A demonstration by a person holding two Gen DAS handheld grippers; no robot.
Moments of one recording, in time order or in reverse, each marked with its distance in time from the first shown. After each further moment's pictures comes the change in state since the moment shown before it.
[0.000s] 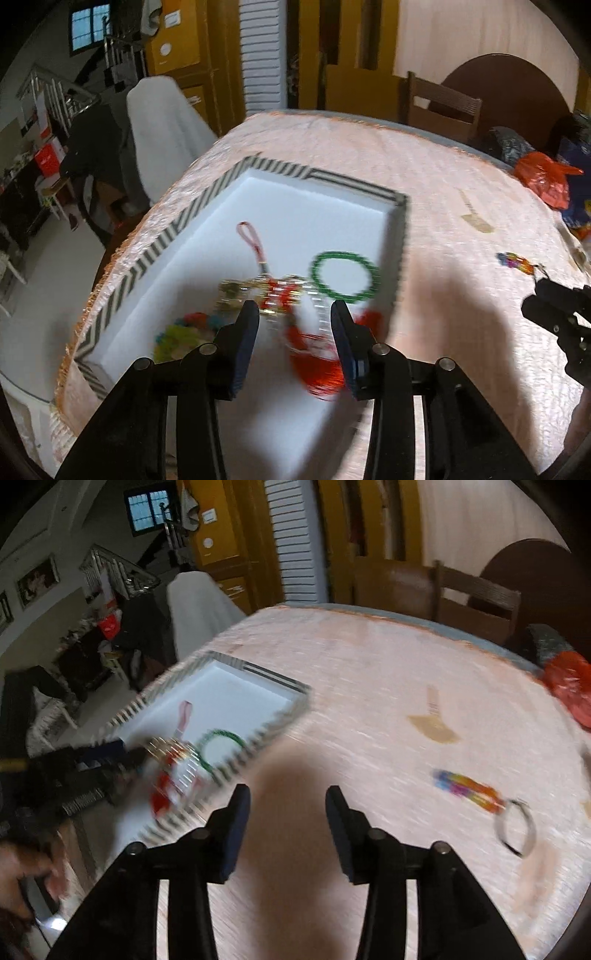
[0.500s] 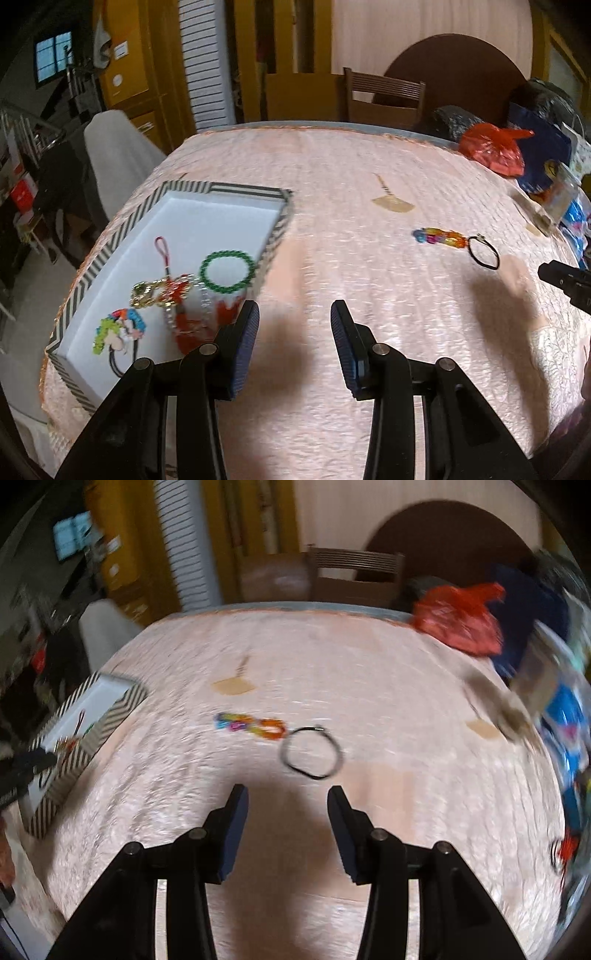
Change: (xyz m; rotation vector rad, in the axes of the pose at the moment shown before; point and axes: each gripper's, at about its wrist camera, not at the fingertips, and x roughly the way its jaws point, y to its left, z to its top) left arm -0.033 -0.101 -0.014 0.130 -0.024 -0.073; right arm -0.090 -0.173 -0.070 0.220 -0.013 -0.223
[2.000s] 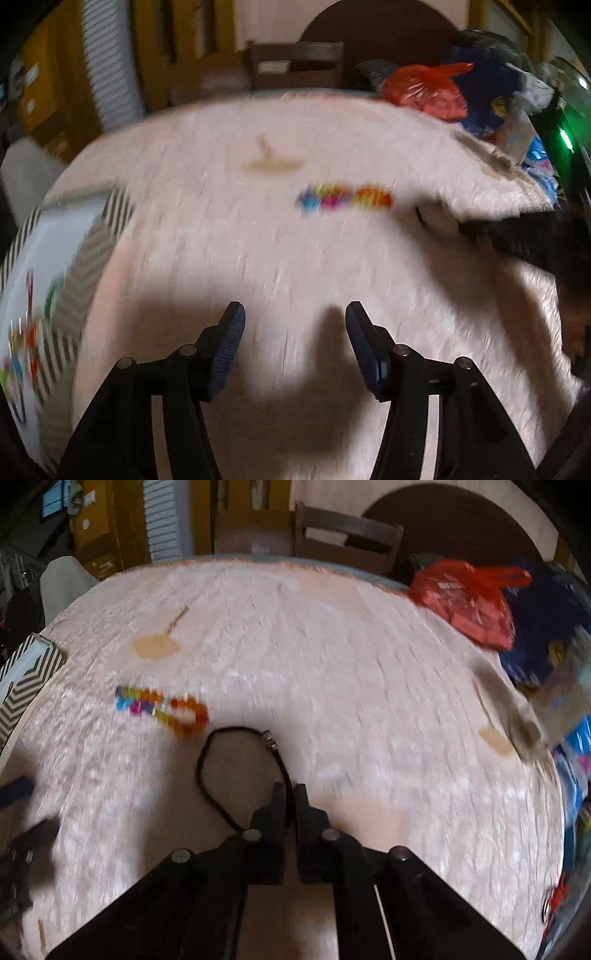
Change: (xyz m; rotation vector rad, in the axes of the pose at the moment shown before) left arm 0.088 -0.110 0.009 0.215 0.036 -0.219; right arm 0.109 -0.024 0.016 -0.085 0.159 -0.139
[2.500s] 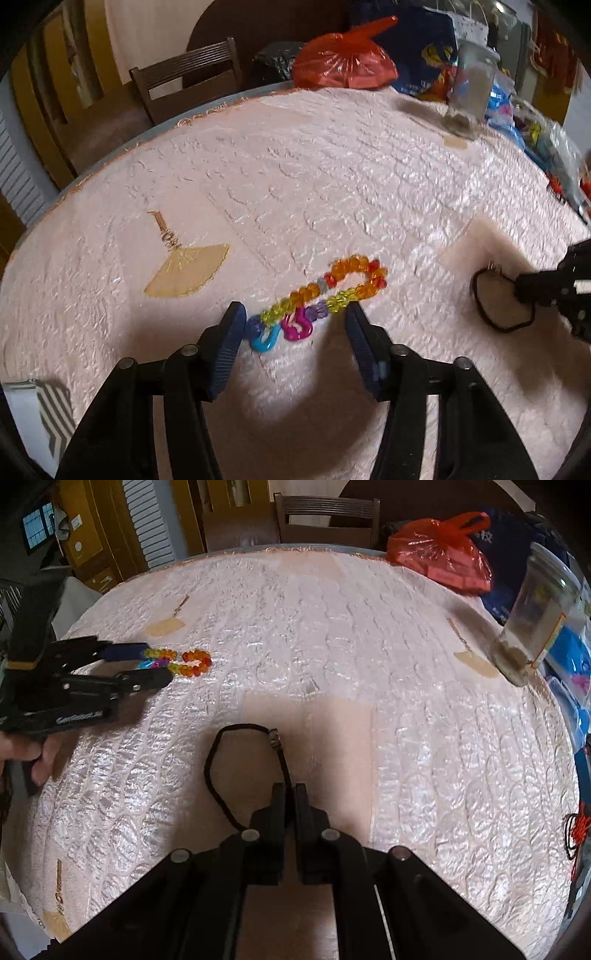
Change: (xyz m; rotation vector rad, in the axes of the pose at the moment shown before) left arm 0.078 -0.021 0.076 0.318 0.056 -0.189; right arm -0.034 -0.030 -0.054 0.101 0.026 0.101
